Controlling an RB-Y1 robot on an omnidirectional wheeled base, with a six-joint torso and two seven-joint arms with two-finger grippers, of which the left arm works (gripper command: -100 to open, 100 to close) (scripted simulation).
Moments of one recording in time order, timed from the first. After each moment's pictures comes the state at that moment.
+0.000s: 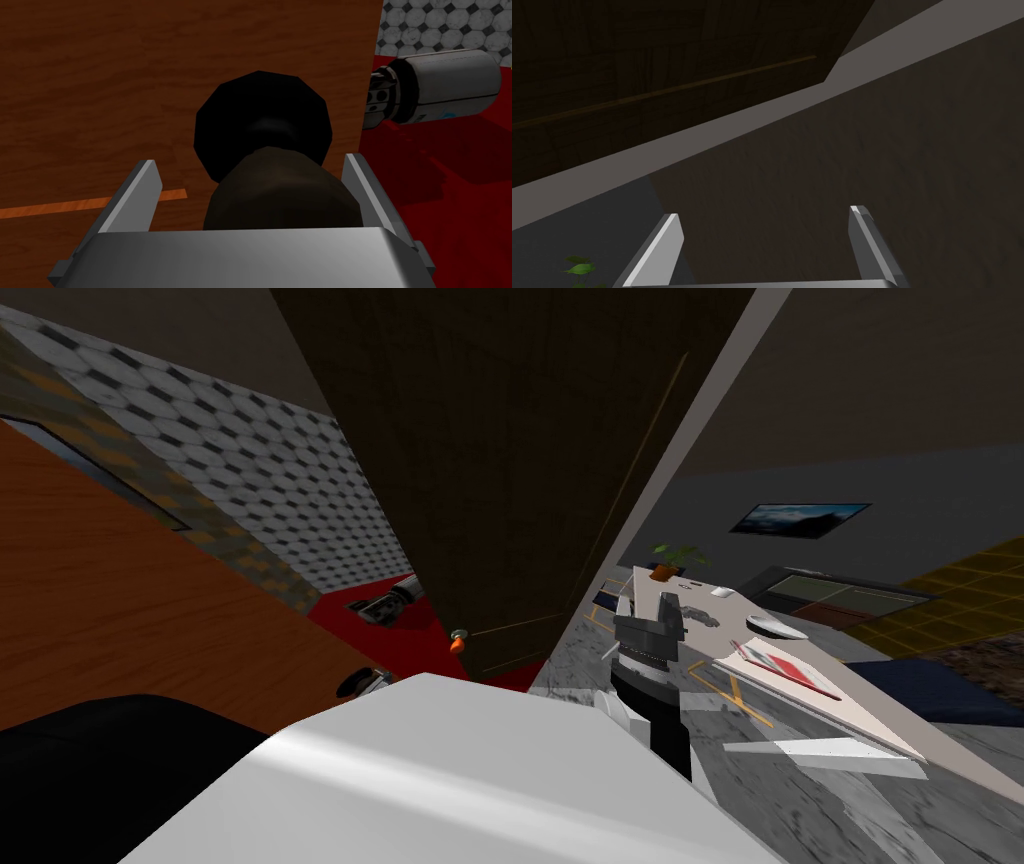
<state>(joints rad) 0.31 0.10 0.13 -1.05 1.40 -1.23 0.86</state>
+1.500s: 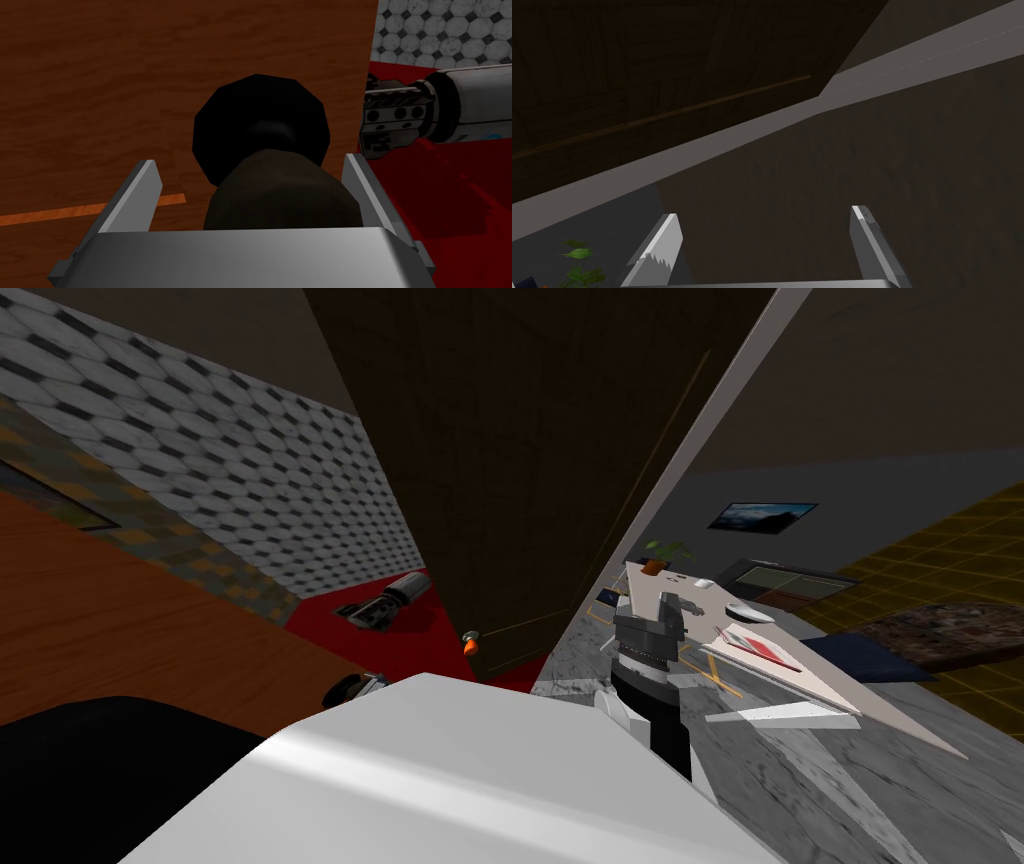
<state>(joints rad) 0.24 0.08 0.19 -1.02 1.46 -1.33 0.82</state>
